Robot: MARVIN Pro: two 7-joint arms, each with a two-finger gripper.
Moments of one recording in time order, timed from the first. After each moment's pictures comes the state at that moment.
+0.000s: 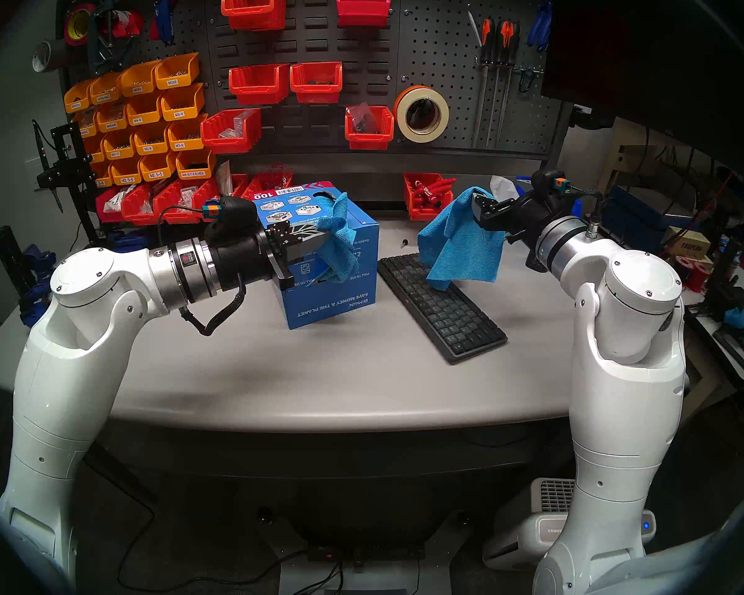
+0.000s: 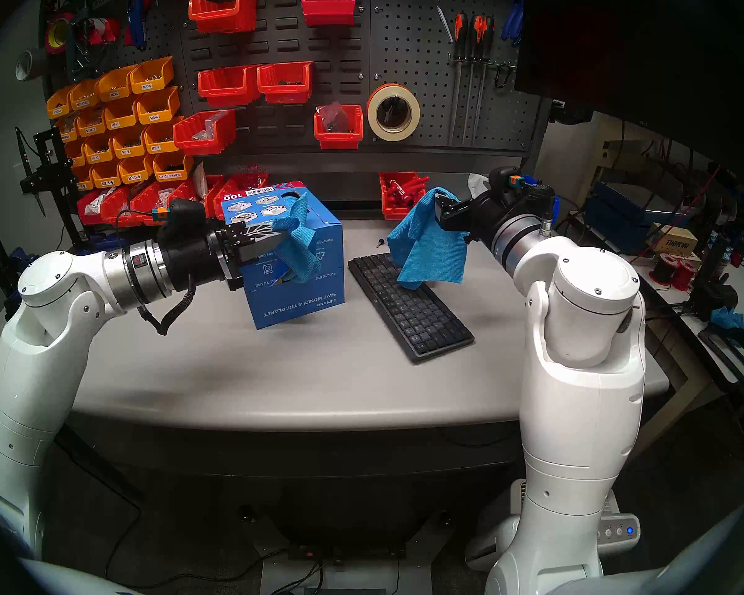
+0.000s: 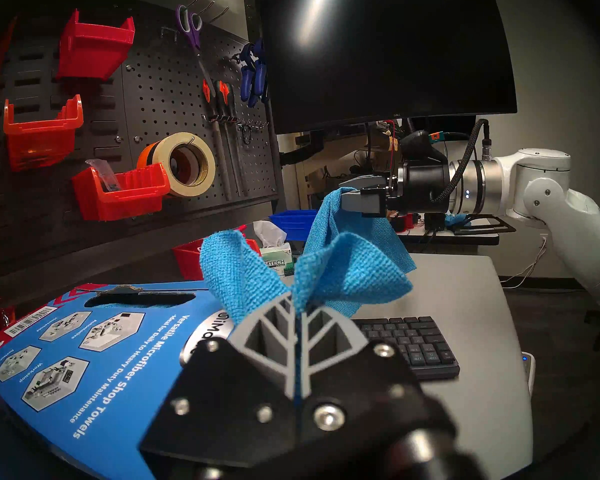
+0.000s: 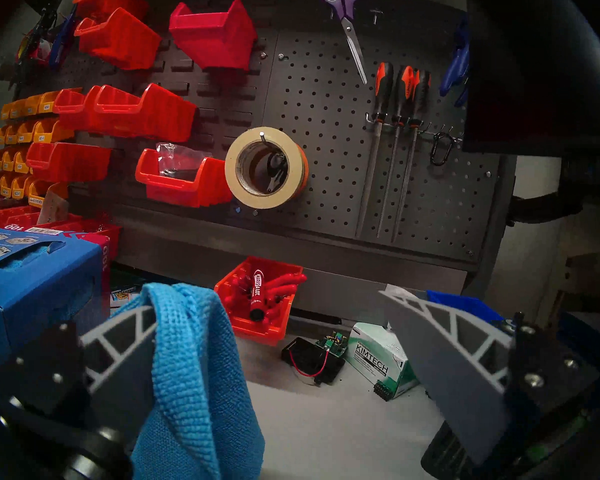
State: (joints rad) left arm 1.51 -0.90 -1.67 -2.03 -0.65 0.37 -0.80; right arm -1.43 -1.50 1.74 -2.19 -0.12 0.70 0.45
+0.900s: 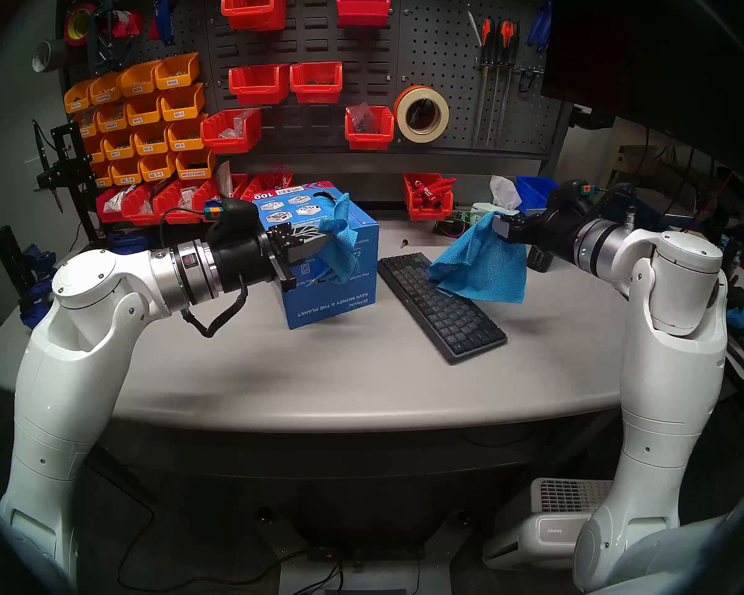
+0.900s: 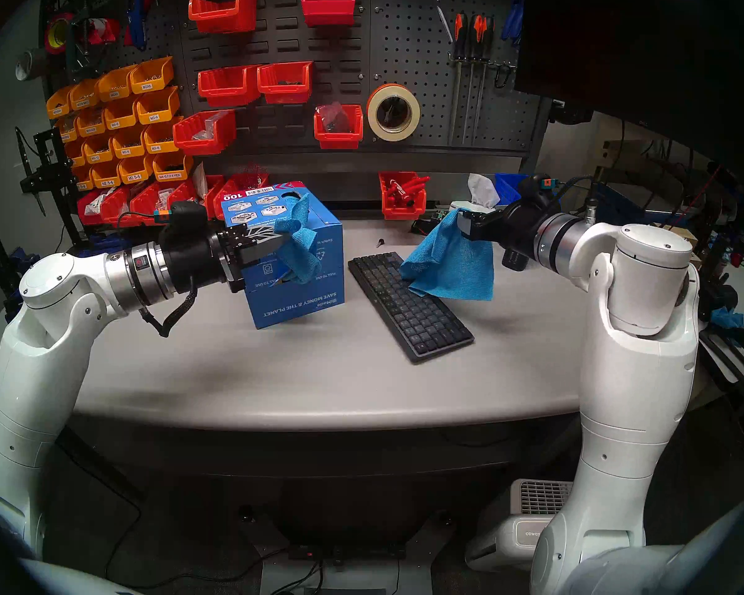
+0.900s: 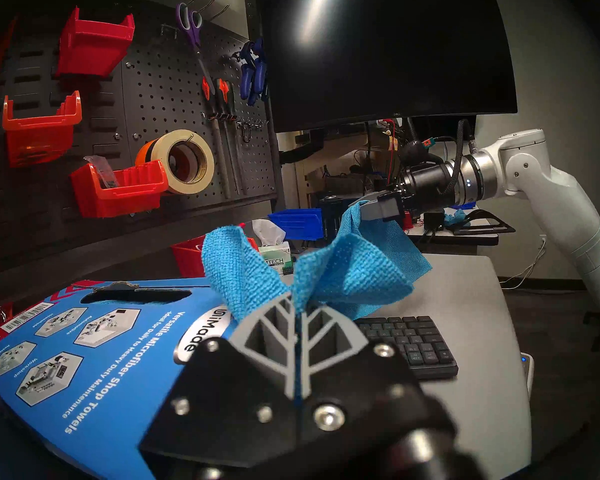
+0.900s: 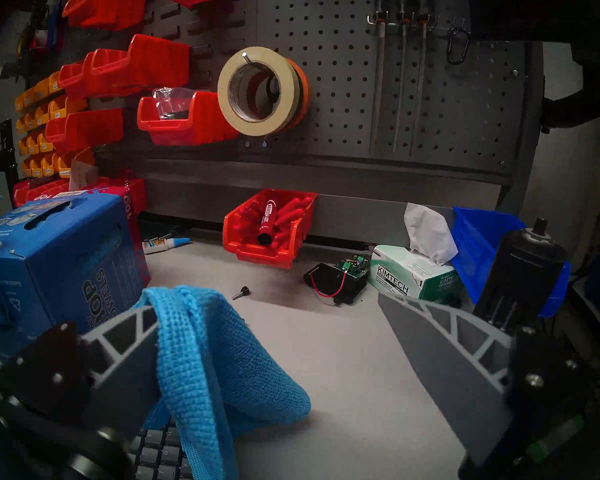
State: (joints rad) left arm 1.52 -0.91 -1.67 -2.03 -0.65 0.37 -0.80; right arm -1.31 -1.30 1.88 -2.09 0.03 0.96 0.70
